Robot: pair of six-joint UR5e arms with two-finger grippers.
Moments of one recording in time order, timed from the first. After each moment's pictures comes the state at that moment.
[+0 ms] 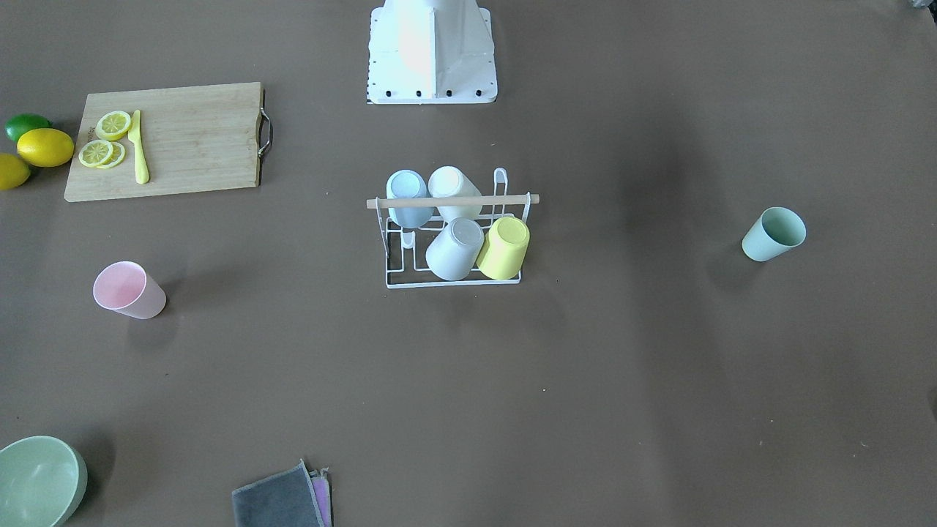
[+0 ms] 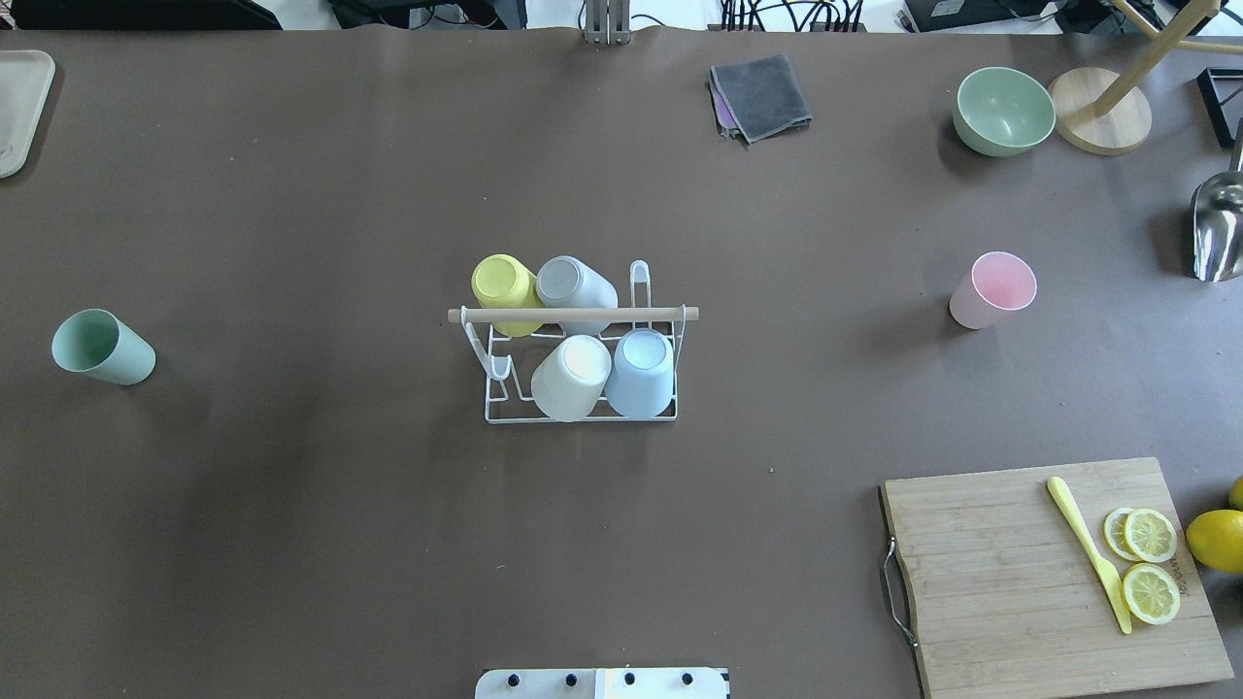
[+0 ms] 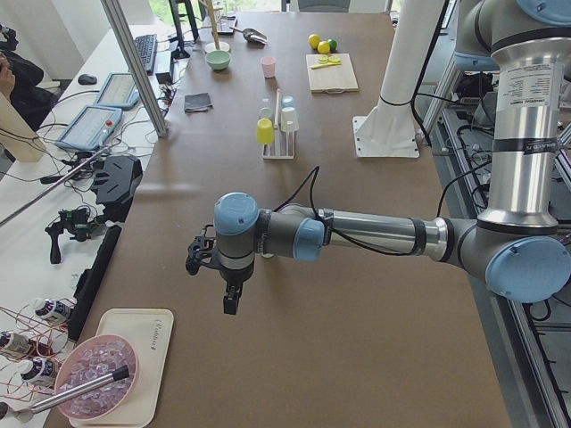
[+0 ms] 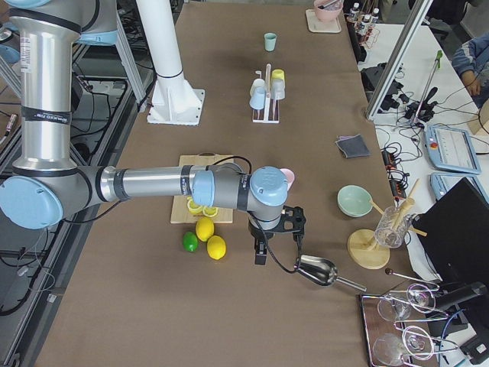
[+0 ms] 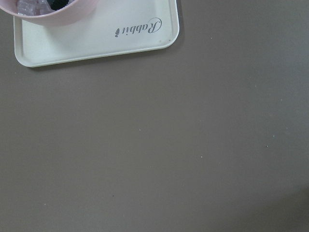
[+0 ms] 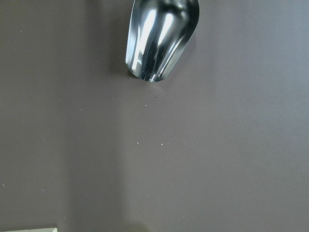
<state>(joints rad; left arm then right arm) -1.58 -1.55 -1.68 -1.65 -2.27 -0.03 1.61 -1.67 1.77 -1.72 2.33 -0.04</state>
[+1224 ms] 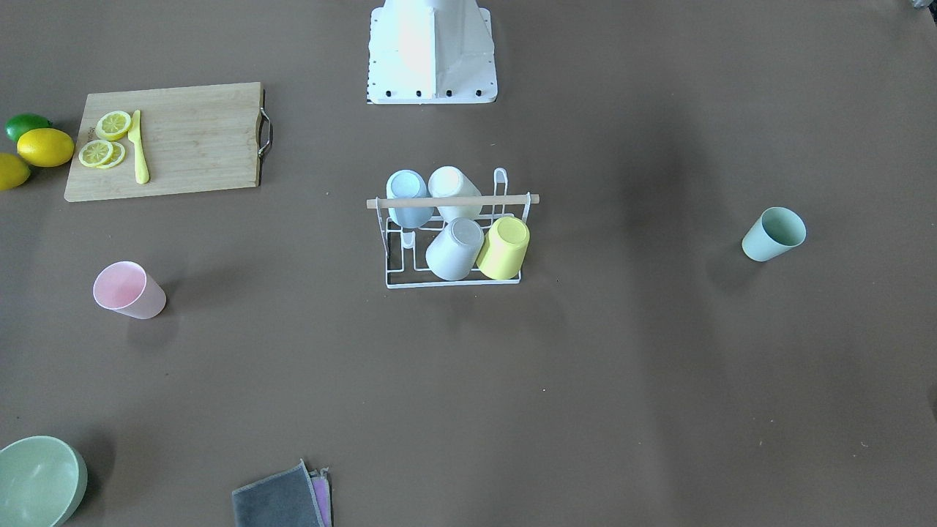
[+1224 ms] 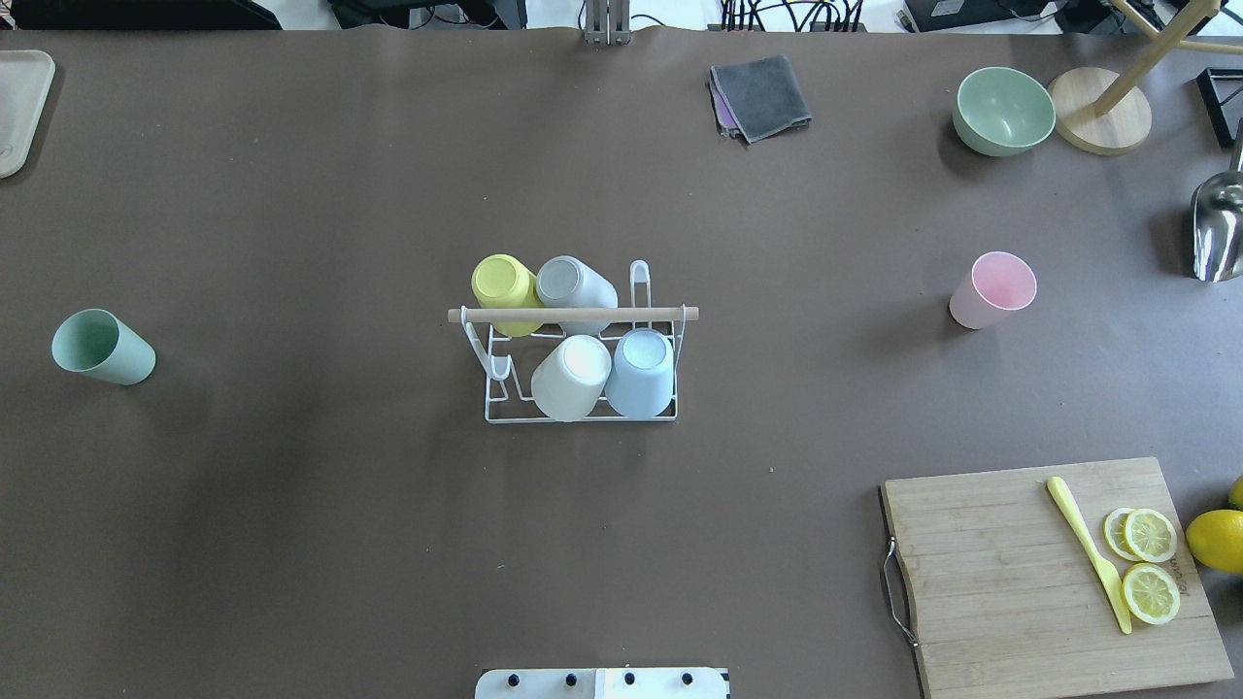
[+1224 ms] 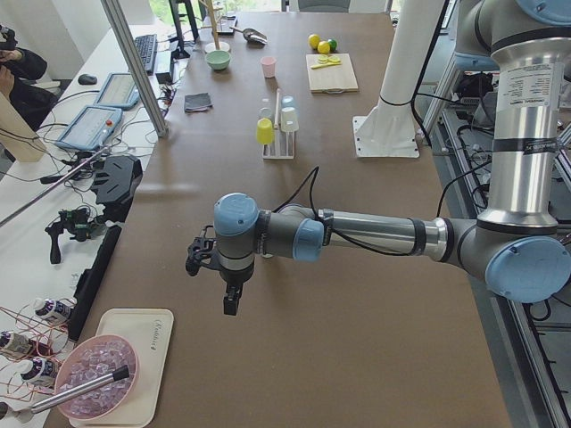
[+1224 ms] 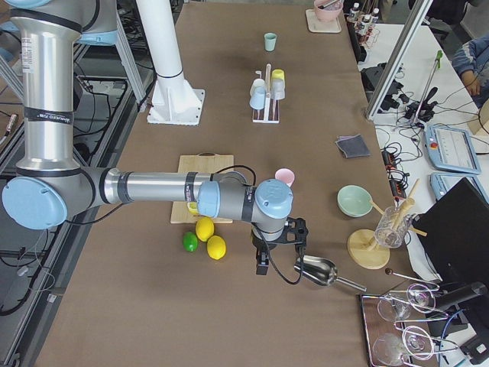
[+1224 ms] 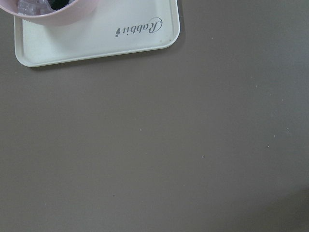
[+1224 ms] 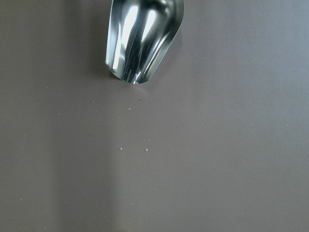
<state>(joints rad) -1.58 -1.55 -1.67 -1.65 -2.27 -0.03 1.61 -1.63 1.68 -1.68 2.31 -0.05</state>
